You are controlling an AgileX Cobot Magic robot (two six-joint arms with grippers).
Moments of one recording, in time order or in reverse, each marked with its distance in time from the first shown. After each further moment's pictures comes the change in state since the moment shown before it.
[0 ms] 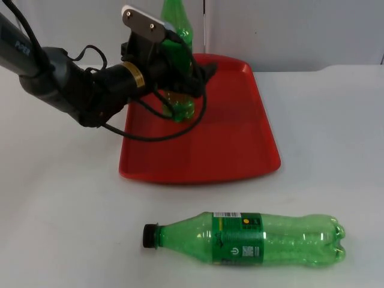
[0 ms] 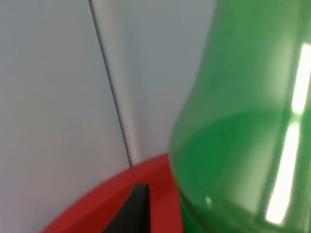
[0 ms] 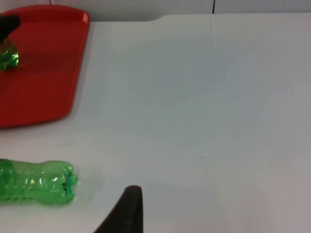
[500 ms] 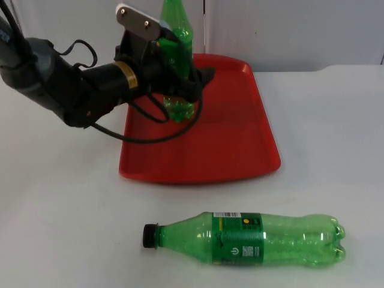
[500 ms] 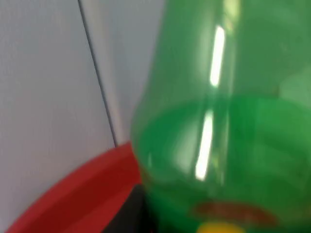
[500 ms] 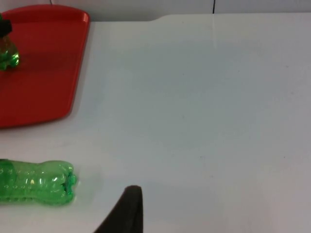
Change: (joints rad) right arm 0.000 0.000 0.000 0.000 0.000 0.000; left arm 0.004 -0.102 0.159 0.023 0.008 -0.008
